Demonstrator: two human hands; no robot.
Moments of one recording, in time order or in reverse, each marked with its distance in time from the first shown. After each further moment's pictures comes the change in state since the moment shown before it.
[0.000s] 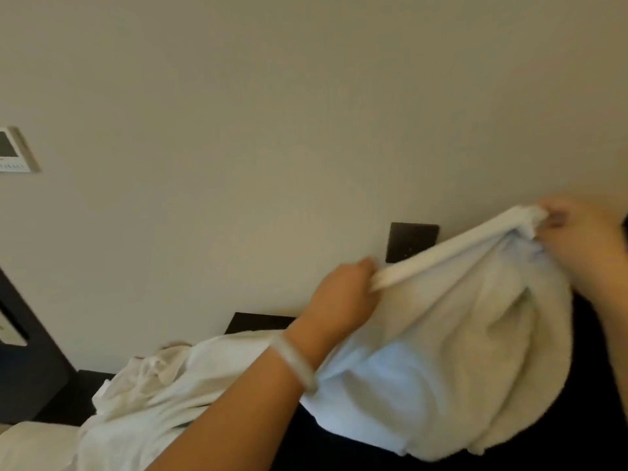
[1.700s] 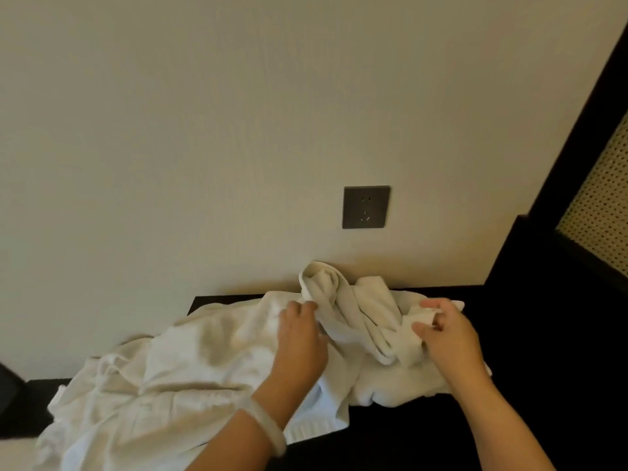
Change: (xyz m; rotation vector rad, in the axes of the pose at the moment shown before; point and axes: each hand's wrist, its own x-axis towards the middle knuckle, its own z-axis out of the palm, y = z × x) left_hand -0.075 -0.036 0.109 0.000 -0.065 -0.319; right_hand -0.188 0.042 0.094 0.233 -0.203 0.481
